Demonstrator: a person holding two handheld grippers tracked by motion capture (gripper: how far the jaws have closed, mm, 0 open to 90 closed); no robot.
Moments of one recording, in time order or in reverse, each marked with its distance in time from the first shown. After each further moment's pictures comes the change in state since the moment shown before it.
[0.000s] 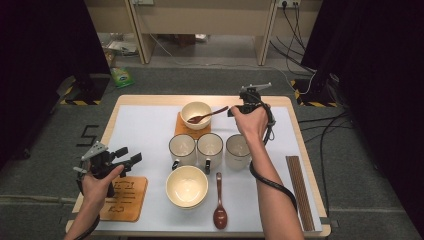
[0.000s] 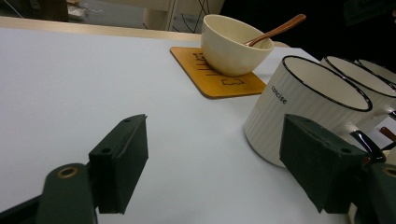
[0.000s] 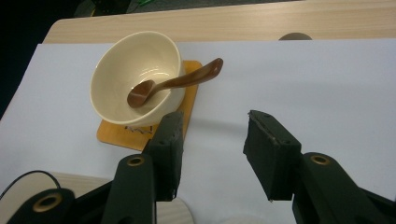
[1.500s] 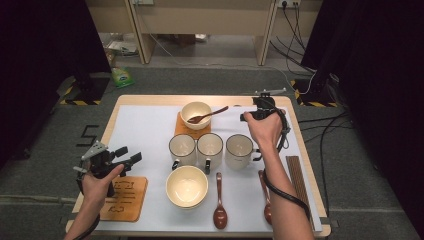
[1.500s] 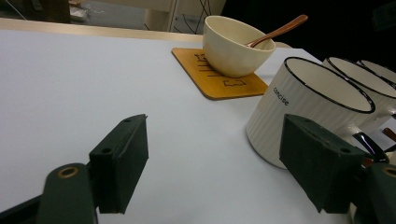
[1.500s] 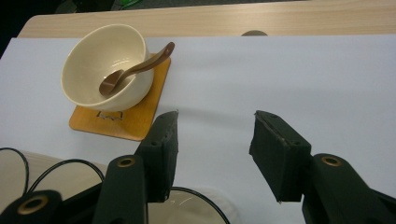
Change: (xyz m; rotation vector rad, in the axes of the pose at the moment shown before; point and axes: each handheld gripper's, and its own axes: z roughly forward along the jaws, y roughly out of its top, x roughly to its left) left arm 0.000 0.001 0.001 -0.002 0.007 0.002; right arm -0.025 -0.018 -0.030 -0.023 -0.067 -0.014
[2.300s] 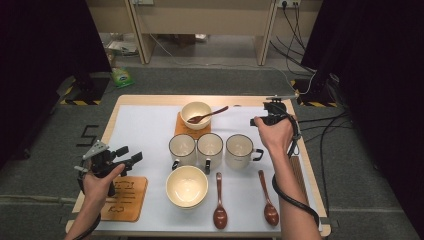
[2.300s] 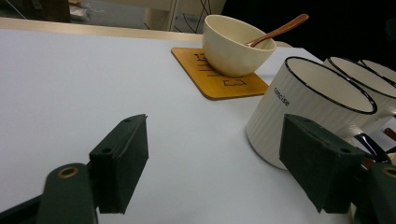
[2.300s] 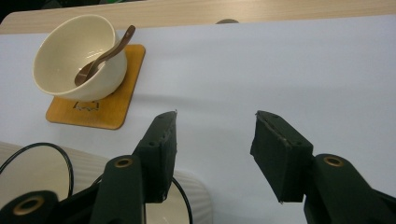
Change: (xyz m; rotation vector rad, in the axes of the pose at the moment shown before) left arm -0.001 0.000 0.002 0.005 0.002 0.000; right arm -0.026 -0.014 -0.011 0.005 -0.034 0.027
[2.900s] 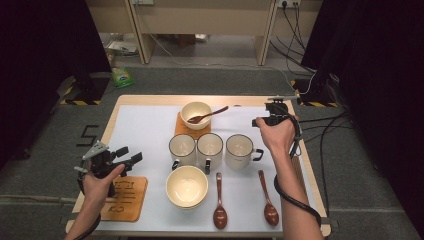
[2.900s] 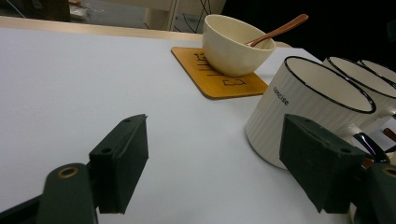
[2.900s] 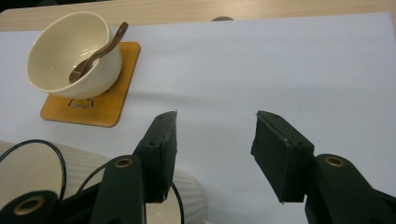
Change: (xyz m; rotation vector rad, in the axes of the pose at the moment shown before) left arm -0.001 -0.001 -0.001 -0.001 -0.003 -0.004; right arm -0.004 -0.002 -0.002 0.006 -0.011 0.002
